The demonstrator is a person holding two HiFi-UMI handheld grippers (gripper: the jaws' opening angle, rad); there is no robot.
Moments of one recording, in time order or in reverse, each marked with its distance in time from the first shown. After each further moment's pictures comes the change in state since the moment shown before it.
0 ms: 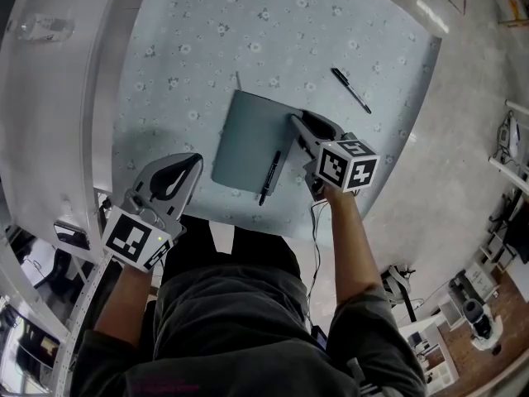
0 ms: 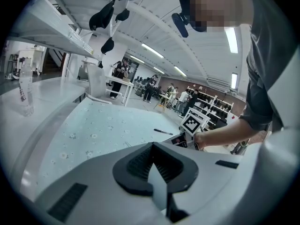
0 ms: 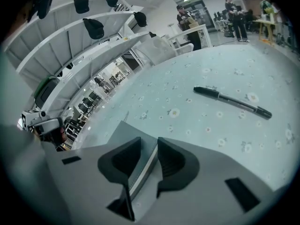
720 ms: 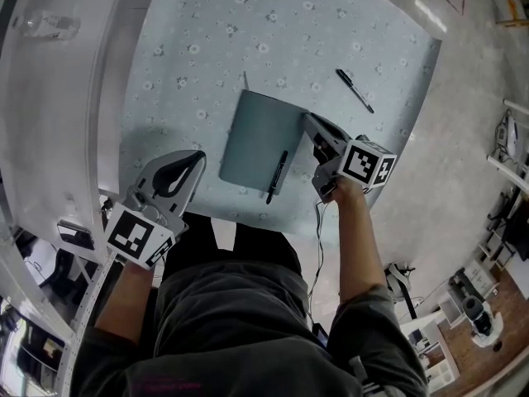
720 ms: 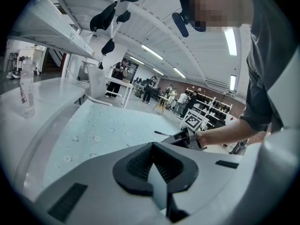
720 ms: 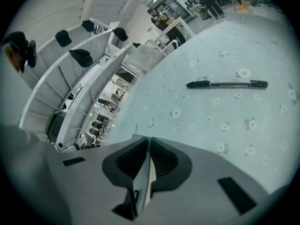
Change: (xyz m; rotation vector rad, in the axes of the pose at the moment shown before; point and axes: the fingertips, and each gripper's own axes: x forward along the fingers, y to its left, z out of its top) left arm -0.012 0.010 0.008 0.003 -0.024 -0.015; right arm -0.015 0.009 0.015 0.283 -0.087 0.144
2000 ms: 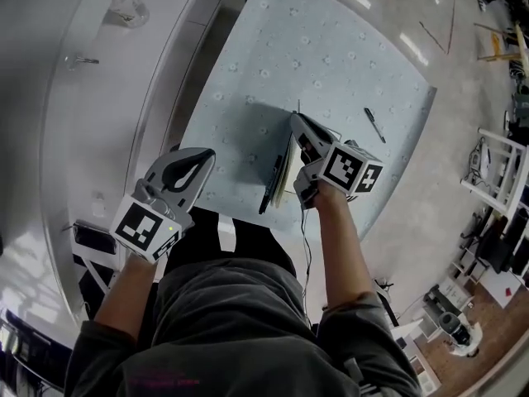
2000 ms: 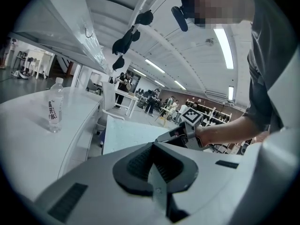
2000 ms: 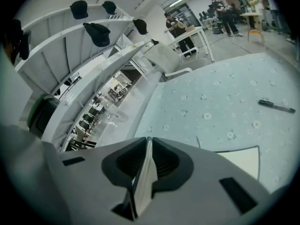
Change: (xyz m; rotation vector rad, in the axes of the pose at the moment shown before) left arm -0.132 0.092 0.038 -0.016 -0.144 -0.002; right arm 0.091 0.201 0.016 -0.141 -0.038 -0.121
